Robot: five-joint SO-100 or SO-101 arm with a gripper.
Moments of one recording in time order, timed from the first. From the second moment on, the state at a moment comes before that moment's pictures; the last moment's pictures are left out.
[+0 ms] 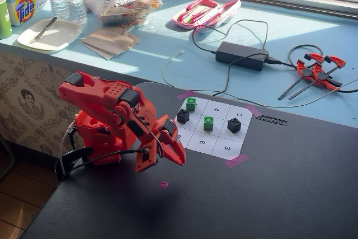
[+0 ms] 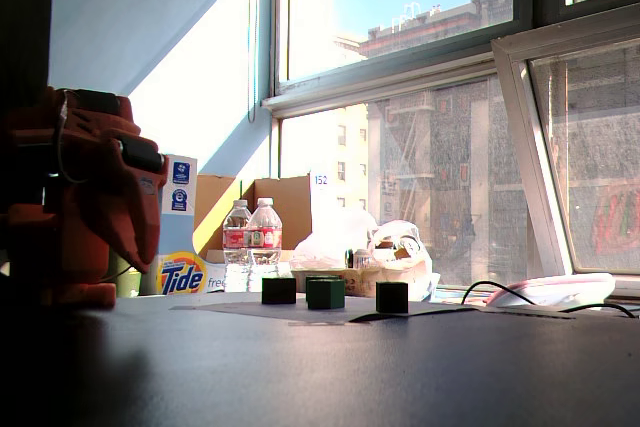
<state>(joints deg) 6.4 177.7 170.3 38.8 -6.0</state>
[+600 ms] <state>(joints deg) 5.5 183.9 174.0 53.2 -4.7</state>
